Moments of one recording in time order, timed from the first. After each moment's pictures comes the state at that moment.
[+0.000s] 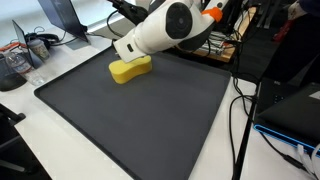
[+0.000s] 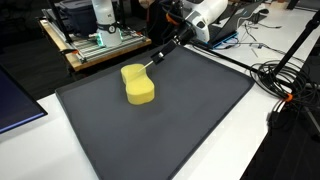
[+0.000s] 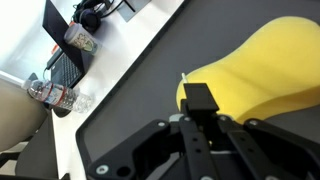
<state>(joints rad) -1.95 -0.94 2.02 -1.87 -0.18 2.00 -0.40</state>
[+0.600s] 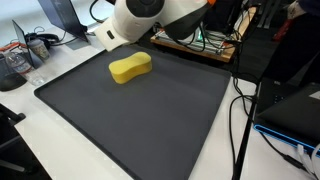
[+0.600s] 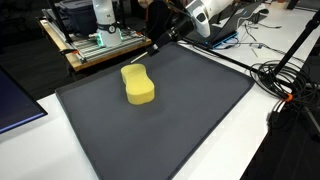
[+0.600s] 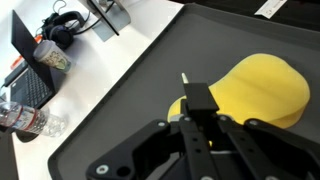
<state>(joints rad) -2.06 -0.89 2.03 -1.74 -0.12 1.78 -0.56</state>
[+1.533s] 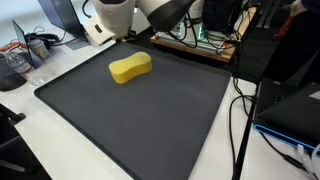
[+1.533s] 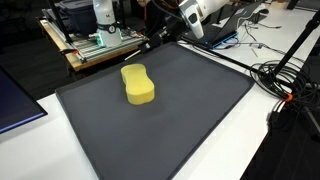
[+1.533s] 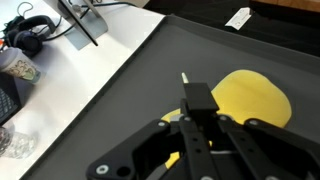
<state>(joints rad) -2.14 -0.86 2.04 -1.69 -0.07 1.67 -0.65</state>
